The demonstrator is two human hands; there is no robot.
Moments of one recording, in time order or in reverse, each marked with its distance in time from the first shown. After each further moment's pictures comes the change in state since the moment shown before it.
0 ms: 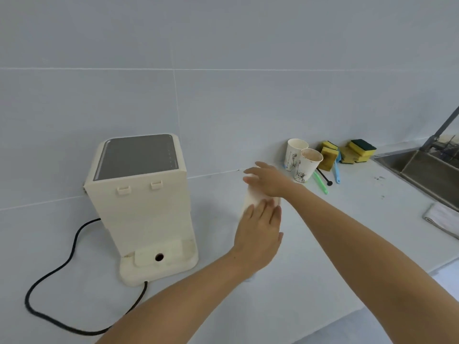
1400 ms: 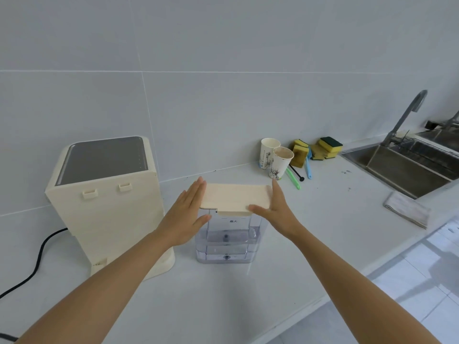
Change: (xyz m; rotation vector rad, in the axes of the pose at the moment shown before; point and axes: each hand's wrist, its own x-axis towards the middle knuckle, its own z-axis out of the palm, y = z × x) left_hand -0.008 -0.098 0.019 -0.460 -0.066 -0.039; right_hand -0.103 0.053 0.033 0.744 0.237 0.151
